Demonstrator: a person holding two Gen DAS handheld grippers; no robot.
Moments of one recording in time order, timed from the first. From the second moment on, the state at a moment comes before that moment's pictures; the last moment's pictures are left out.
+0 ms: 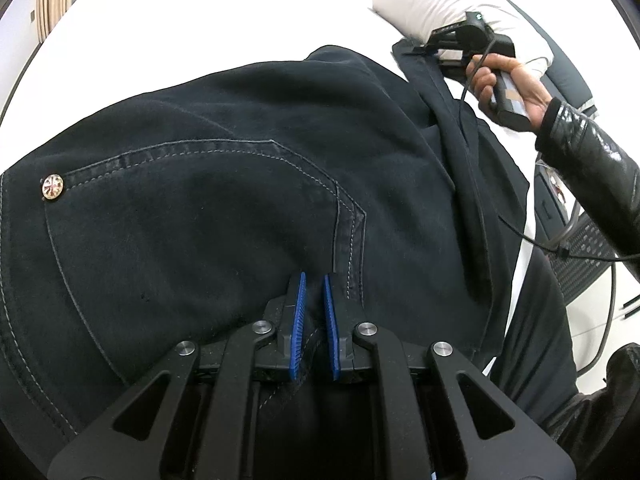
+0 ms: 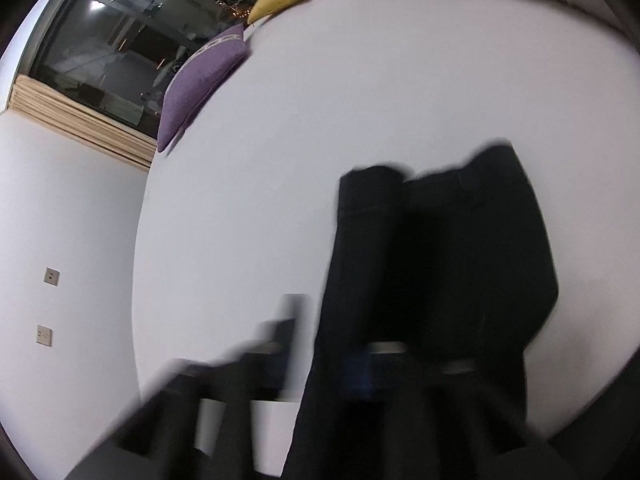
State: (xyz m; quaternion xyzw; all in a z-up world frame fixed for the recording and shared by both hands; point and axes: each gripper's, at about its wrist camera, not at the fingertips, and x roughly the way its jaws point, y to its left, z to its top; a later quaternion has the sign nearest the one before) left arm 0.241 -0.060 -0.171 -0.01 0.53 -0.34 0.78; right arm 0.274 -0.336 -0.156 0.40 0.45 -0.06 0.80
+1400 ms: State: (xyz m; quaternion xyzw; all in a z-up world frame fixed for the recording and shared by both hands) left arm 0.188 -0.093 -0.146 0.05 0.51 -0.27 0.81; right arm -0.086 -0.462 -0.152 0.50 0.31 -0.32 0.74
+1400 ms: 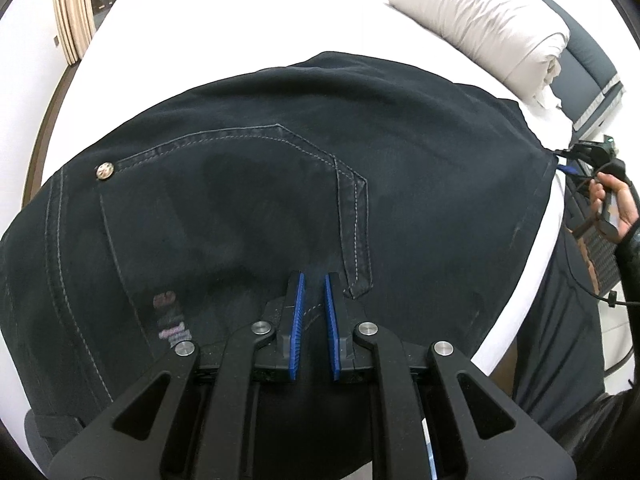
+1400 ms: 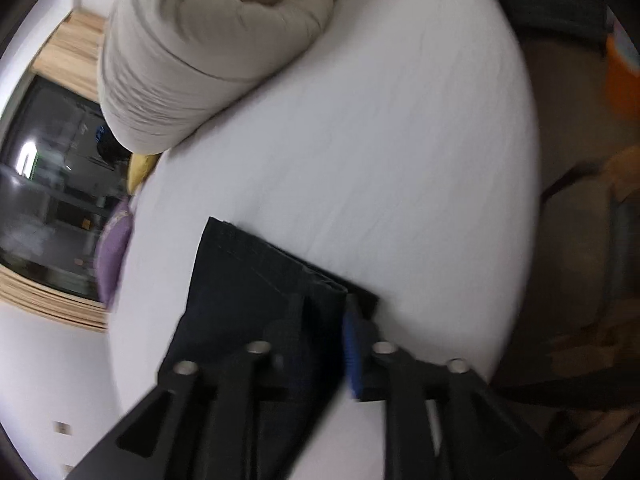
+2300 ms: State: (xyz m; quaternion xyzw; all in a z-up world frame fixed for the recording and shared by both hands) left arm 0.181 -0.069 -0.139 0.03 0.50 -0.27 0.82; right arm -0.029 -0.201 -0.193 0.59 0.50 0.07 0.63
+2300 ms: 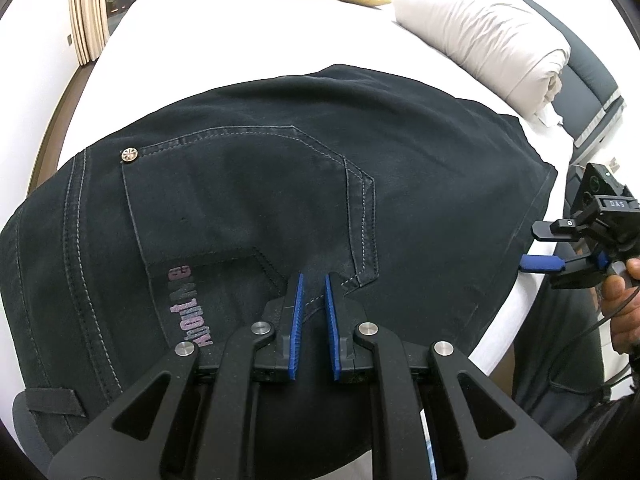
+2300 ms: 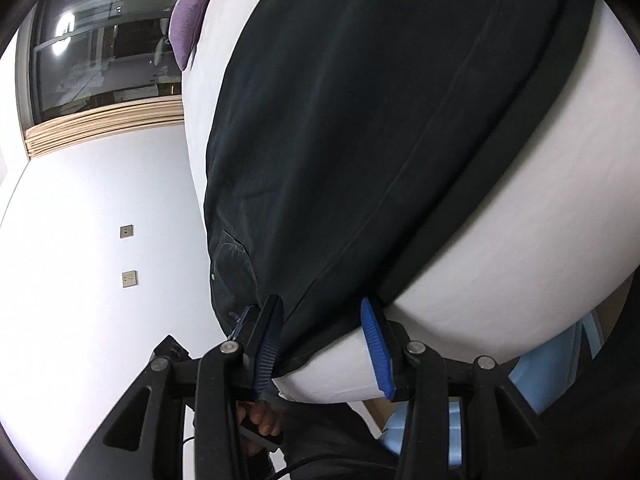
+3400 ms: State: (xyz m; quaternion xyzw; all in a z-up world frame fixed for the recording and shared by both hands) left arm 0.185 -0.071 -0.141 0.04 0.50 -0.27 0.82; right arm -0.075 -0.281 -0.208 0.63 0.38 -0.02 0.68
